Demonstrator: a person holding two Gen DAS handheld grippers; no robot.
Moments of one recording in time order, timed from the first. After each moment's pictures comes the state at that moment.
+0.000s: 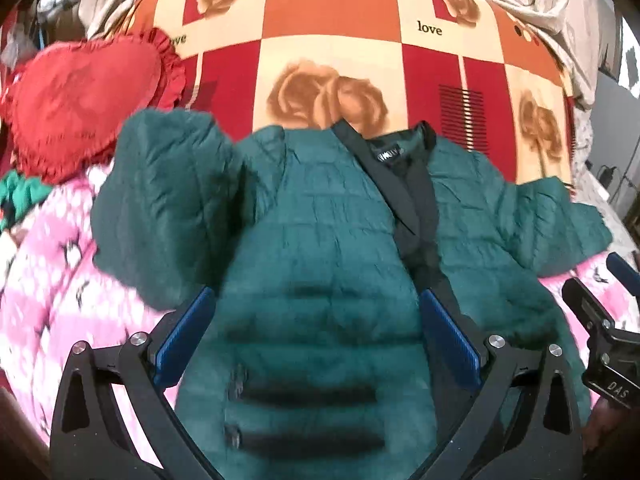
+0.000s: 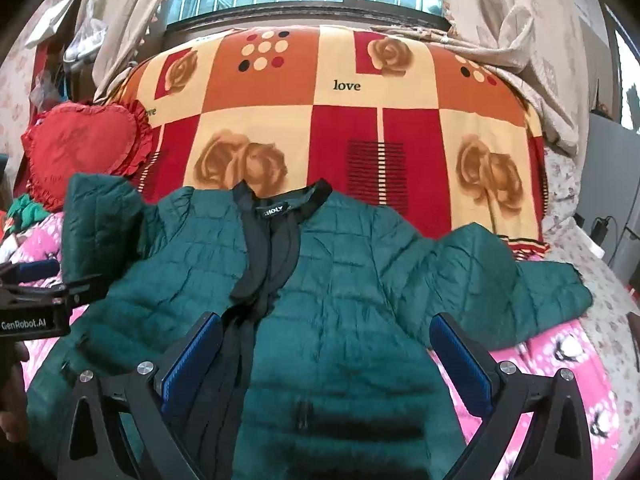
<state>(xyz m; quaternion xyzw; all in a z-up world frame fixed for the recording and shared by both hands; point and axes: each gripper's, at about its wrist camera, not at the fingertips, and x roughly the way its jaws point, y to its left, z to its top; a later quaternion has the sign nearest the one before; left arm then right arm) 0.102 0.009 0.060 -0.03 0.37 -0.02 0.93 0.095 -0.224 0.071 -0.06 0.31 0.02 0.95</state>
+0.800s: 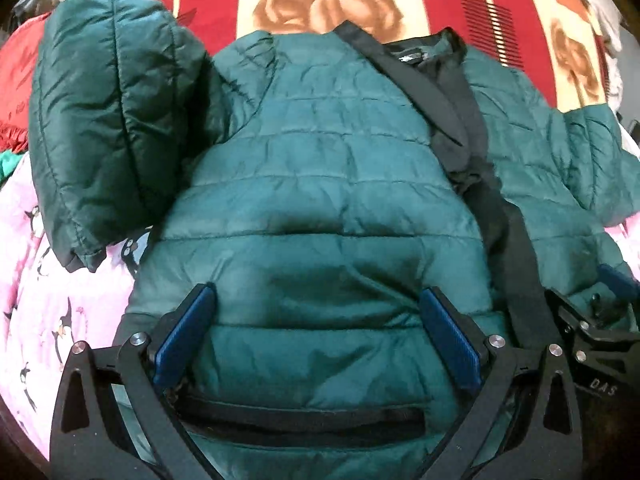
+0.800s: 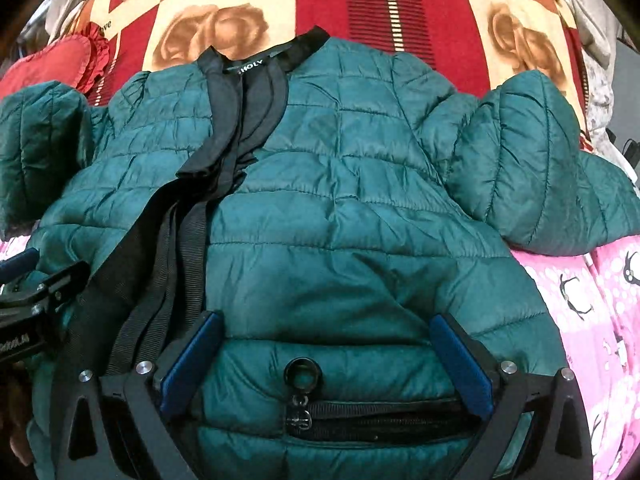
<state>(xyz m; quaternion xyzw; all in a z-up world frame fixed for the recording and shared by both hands) 0.136 -0.008 -0.035 0.01 0.45 0.00 0.89 0.143 -0.225 -0.032 -0.02 0.45 0.01 0.89</state>
